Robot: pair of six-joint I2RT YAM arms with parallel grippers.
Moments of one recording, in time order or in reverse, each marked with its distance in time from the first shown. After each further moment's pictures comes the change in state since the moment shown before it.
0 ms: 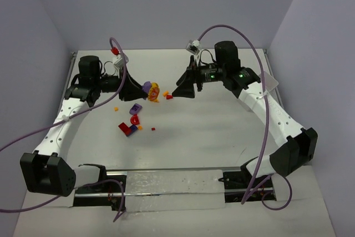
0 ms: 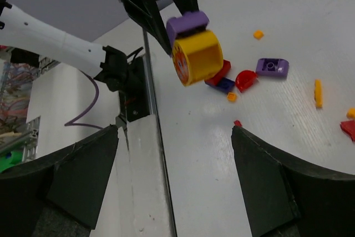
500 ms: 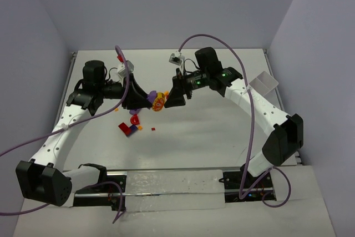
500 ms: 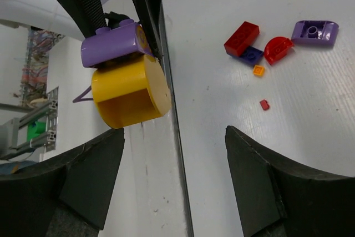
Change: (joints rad) left arm -0.101 -0.075 -0.051 0.004 0.076 0.020; right arm 0.122 0.127 0.038 -0.109 0.003 -0.059
